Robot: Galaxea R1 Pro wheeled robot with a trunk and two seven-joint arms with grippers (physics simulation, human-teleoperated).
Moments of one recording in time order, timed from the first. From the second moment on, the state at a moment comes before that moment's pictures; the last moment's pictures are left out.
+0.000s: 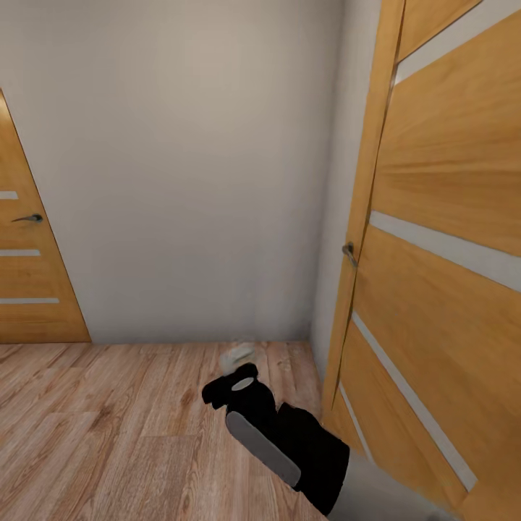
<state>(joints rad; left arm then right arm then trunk) 0.00 -0.01 0.01 -0.03 0.11 -0.05 0.01 -0.70 0.17 0.97 -1.26 -0.74 0.79 -0.70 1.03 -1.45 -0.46</state>
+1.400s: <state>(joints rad) 0.00 -0.01 0.01 -0.03 0.11 -0.05 0.01 -0.43 -0.11 1.50 -0.80 -1.08 0.20 -0.42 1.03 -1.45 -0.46</state>
